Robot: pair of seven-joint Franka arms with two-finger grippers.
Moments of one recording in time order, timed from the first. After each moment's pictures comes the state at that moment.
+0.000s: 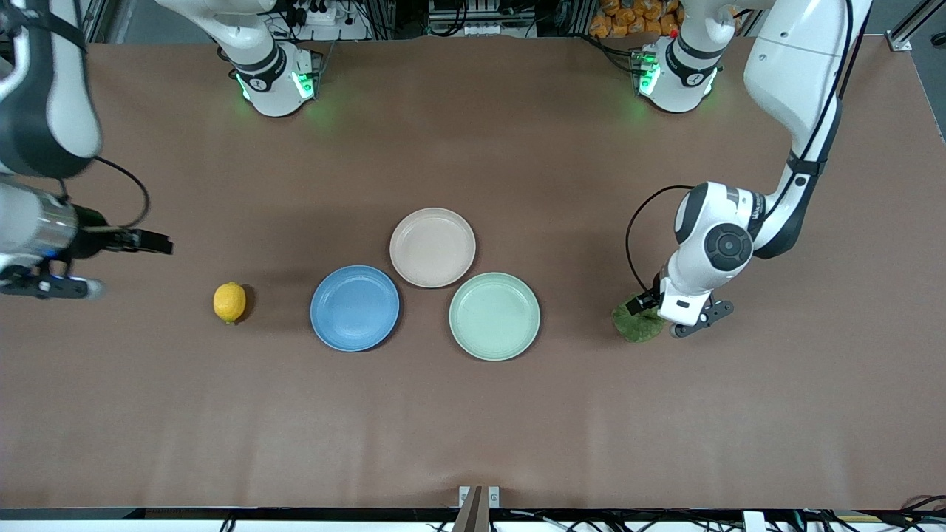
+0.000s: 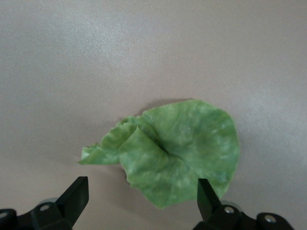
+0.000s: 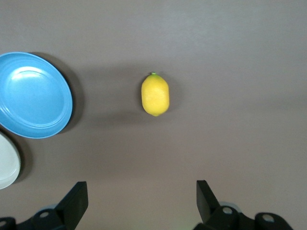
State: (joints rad) left arm -0.15 0.53 -0.11 -1.95 0.10 2.45 -0.78; right arm -0.05 0.23 0.02 -1.68 0.01 1.70 0.02
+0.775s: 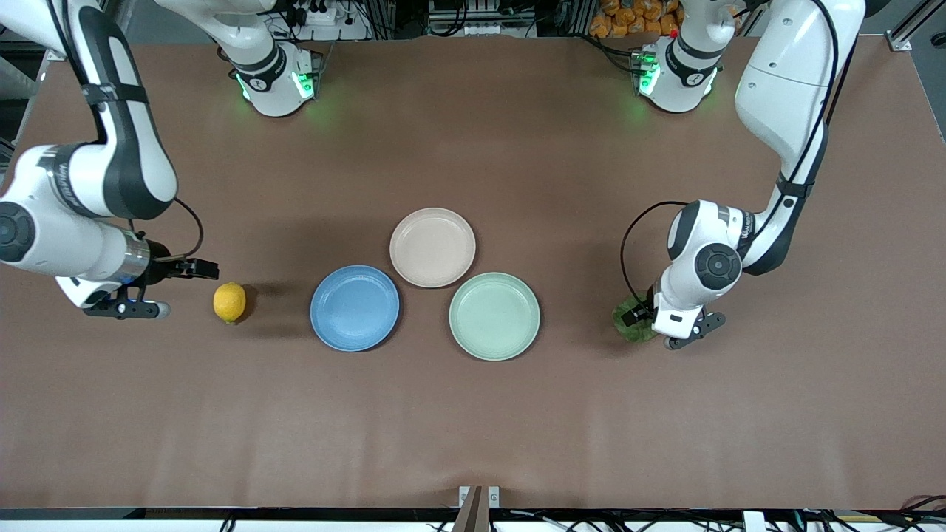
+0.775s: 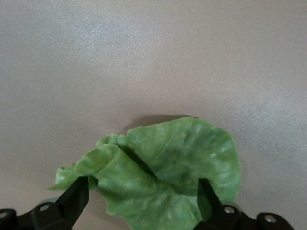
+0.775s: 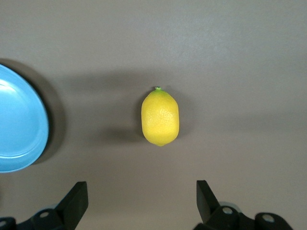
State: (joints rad) left arm -0.16 0.62 -0.11 -1.88 0.10 2.47 -0.79; right arm -0.04 0.27 0.02 -1.91 0.01 2.02 0.02
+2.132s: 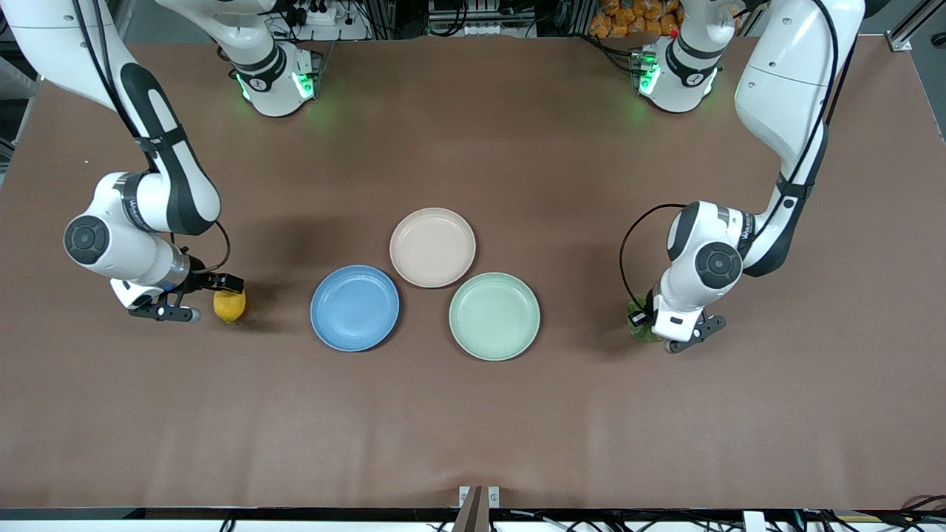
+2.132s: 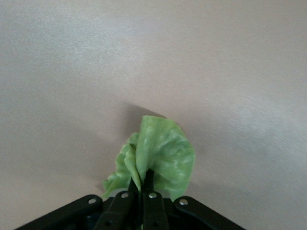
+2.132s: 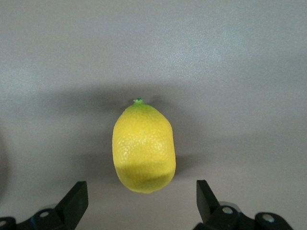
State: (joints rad) left arm -0.17 0.60 -0.11 -1.87 0.10 2.47 -0.80; right arm -0.06 0.39 0.01 -2.08 0.02 2.39 0.05
